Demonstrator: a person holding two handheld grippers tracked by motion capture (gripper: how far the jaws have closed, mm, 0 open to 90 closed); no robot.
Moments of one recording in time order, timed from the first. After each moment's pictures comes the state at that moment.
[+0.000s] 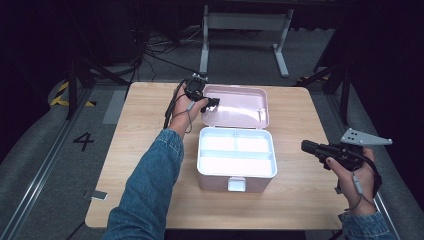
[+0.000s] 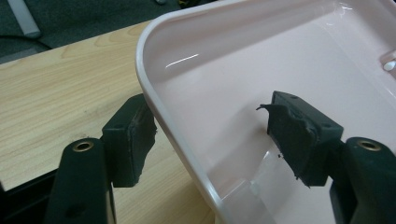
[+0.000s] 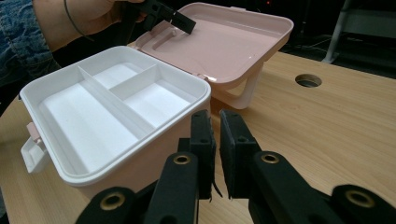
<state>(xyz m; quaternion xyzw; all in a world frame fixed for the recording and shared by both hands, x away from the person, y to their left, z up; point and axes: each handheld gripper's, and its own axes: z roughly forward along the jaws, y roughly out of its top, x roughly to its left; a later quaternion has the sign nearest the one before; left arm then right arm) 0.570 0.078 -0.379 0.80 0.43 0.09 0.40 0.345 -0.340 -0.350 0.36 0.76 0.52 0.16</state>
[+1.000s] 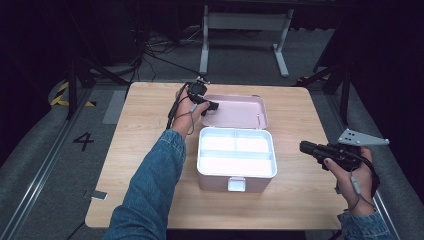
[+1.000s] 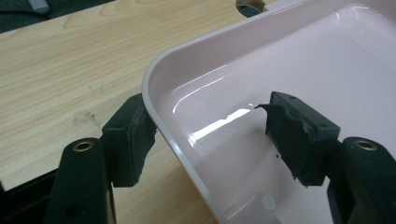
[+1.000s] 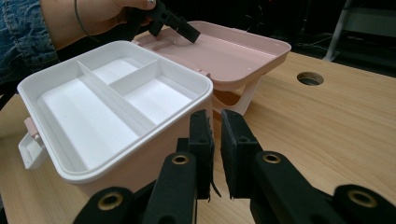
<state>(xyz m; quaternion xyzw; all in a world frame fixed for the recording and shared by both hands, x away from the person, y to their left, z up) 0.576 0.072 -0.394 0.81 0.45 0.09 0.35 0.345 -0.336 -0.352 0.35 0.77 0.51 0.17</state>
